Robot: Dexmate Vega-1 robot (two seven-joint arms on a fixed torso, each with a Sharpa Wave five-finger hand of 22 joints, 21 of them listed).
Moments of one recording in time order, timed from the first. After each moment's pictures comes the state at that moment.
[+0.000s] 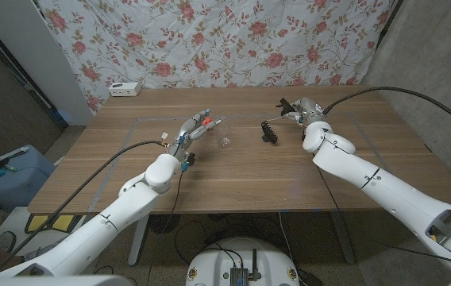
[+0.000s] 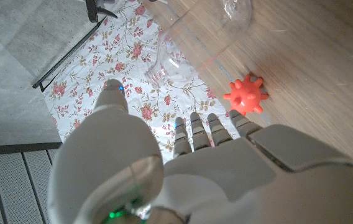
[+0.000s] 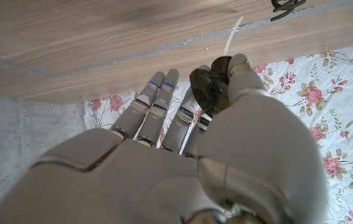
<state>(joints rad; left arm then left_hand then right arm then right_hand) 1.00 0.61 0.47 -1.71 -0.27 -0.08 0.30 0.78 -0.04 0.14 -0.05 0.29 0.18 -0.05 0.18 0.18 0.16 -0.02 0.19 0.19 0.05 0.01 0.17 0.17 -0.03 0.05 0.18 0.17 -0.69 -0.65 -0.69 -1.84 -0.15 -0.81 -0.37 0.90 0.05 0.32 -0.15 0.19 0.93 -0.20 0.22 0.20 1.03 -0.16 0.25 0.21 0.72 -0.07 0.24 0.21 0.61 -0.06 0.19 0.16</state>
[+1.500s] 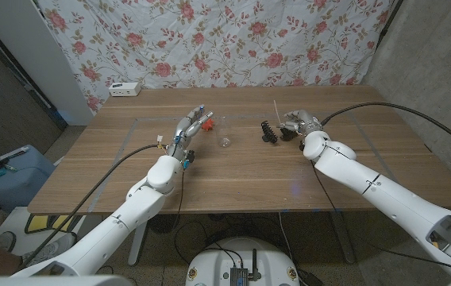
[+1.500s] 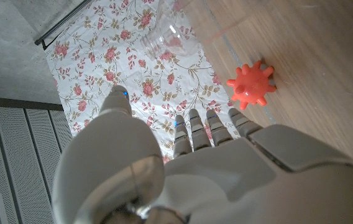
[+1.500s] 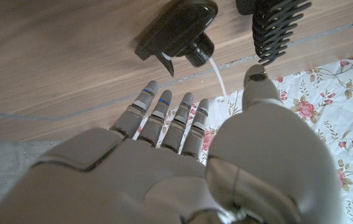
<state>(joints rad) 0.96 0.51 0.45 -1.53 -0.33 -0.26 0.28 0.76 0.00 0.14 -0.04 0.28 0.21 -0.04 0.18 0.18 0.20 -0.03 0.21 0.19 0.08 -0.01 0.18 0.16 -0.01 0.04 0.19 0.17 -0.72 -0.66 -0.68 -1.80 -0.04 -0.72 -0.35 0.74 -0.06 0.25 -0.12 0.22 0.51 -0.14 0.17 0.20 0.50 -0.10 0.18 0.23 0.38 -0.04 0.18 0.20 0.44 0.02 0.18 0.16</state>
